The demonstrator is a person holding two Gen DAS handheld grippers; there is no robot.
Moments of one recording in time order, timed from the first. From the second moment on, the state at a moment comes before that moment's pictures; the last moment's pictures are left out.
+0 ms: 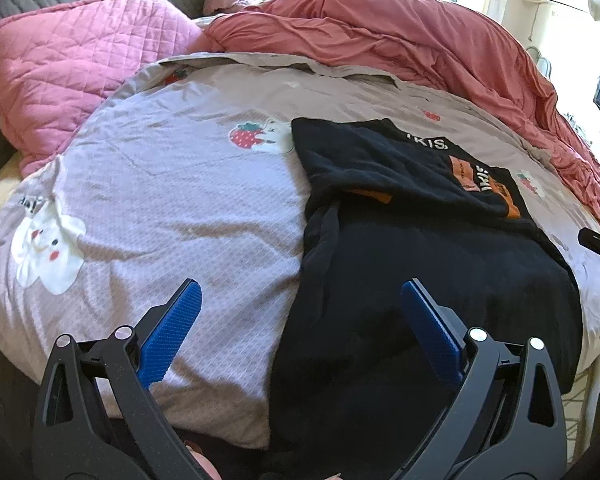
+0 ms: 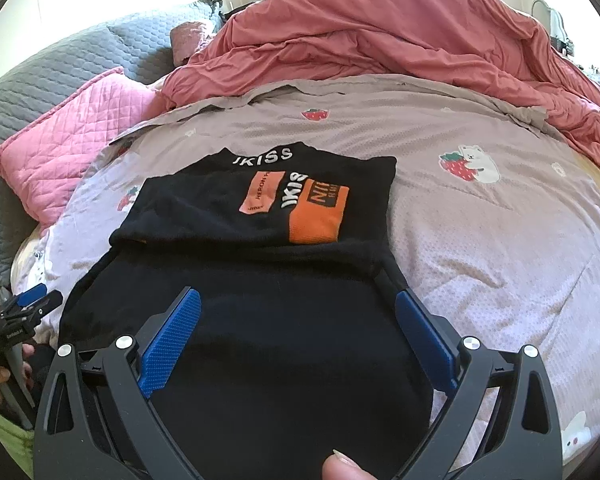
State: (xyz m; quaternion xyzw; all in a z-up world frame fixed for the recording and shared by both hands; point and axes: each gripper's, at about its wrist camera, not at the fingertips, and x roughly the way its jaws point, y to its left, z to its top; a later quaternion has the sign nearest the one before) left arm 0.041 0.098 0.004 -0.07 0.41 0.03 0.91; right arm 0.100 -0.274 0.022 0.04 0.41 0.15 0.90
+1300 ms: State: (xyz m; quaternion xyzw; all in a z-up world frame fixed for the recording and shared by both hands) left arm 0.017 0.099 -0.026 -0.12 0.48 -0.03 0.87; right arm 0.045 -0.338 -0.037 0.03 0.50 0.11 0.86
